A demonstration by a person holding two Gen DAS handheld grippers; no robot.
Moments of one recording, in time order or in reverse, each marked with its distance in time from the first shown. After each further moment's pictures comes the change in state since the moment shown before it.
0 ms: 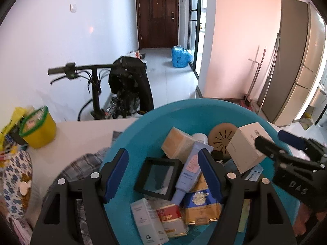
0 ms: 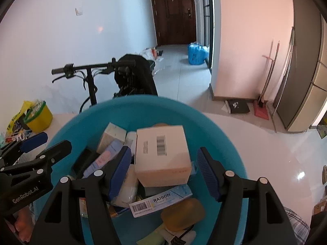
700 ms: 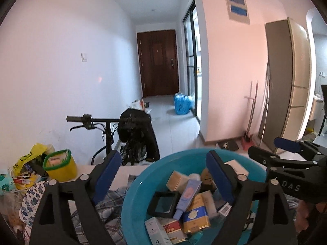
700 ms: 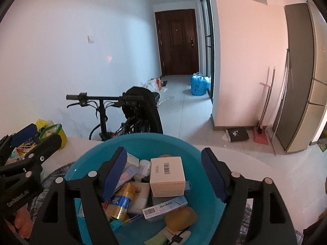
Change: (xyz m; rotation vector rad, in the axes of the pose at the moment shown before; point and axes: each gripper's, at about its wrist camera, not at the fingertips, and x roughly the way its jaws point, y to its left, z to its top) left arm -0.120 -0.006 0.003 0.044 -0.375 0.022; right arm -0.080 0.012 0.014 -0.017 -0.222 0.027
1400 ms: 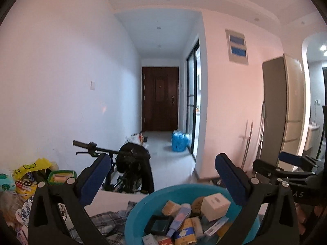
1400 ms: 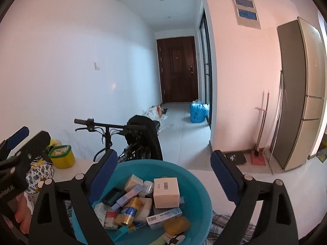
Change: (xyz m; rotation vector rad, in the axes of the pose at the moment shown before) left arm -0.091 0.017 0.018 -0.089 -0.277 -0.026; right arm -0.088 0.001 0.014 -0.018 -0.217 0.001
